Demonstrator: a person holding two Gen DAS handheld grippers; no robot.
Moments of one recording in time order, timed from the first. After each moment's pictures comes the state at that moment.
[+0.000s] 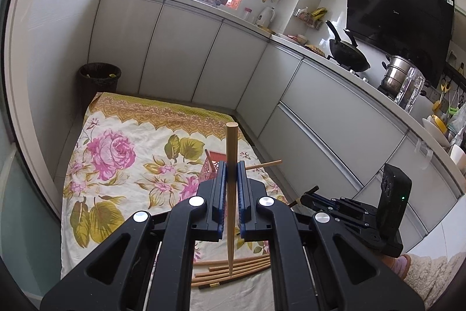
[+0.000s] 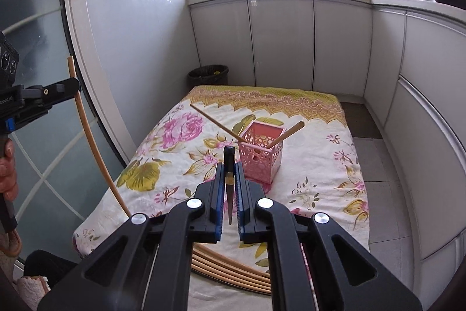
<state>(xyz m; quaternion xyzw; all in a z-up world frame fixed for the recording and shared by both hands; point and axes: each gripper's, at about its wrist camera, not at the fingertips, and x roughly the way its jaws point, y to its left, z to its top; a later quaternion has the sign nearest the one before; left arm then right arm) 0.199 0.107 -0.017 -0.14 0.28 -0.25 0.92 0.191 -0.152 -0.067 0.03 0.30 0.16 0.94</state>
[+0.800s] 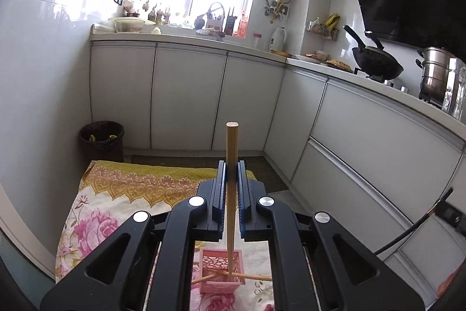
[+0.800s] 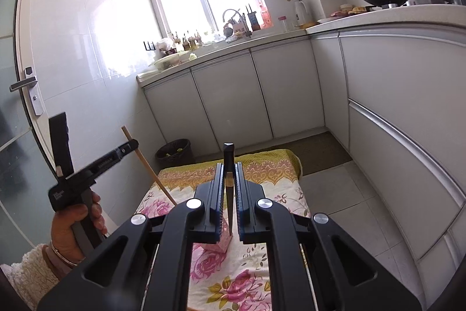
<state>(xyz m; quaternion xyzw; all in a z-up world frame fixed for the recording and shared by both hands) 0.342 -0.031 0.003 -0.06 0.20 -0.16 0.96 0.214 -0.285 0.029 0.14 0.20 0.08 0.97</state>
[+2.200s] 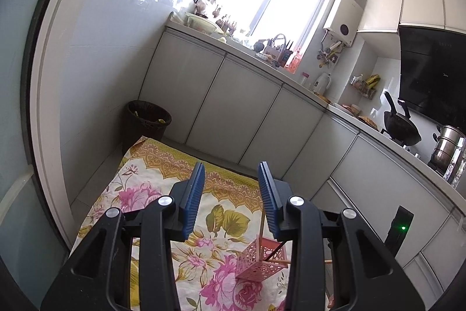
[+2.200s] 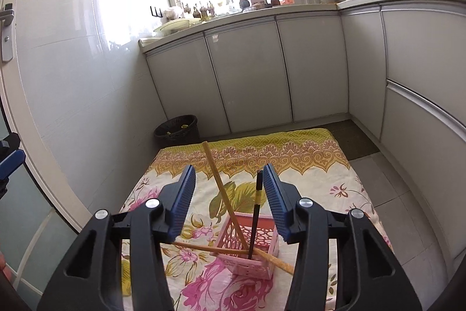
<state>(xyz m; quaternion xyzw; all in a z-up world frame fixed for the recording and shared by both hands) 0.270 0.147 -0.018 -0.22 0.17 -0.09 0.96 0.327 -0.146 -0.077 0.11 0.23 0.08 0.96</state>
